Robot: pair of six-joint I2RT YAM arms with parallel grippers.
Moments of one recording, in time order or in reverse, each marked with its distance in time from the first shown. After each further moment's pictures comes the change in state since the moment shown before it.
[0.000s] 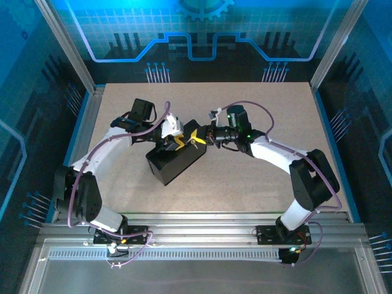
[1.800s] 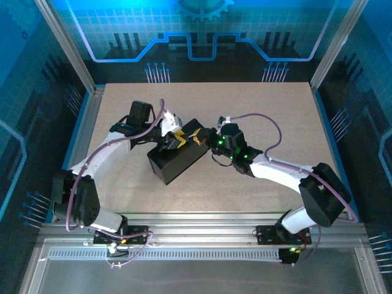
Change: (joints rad) left arm 0.004 -0.041 -0.078 0.168 0.002 -0.209; right arm 0.186 -0.156 -0.186 0.183 0.726 0.119
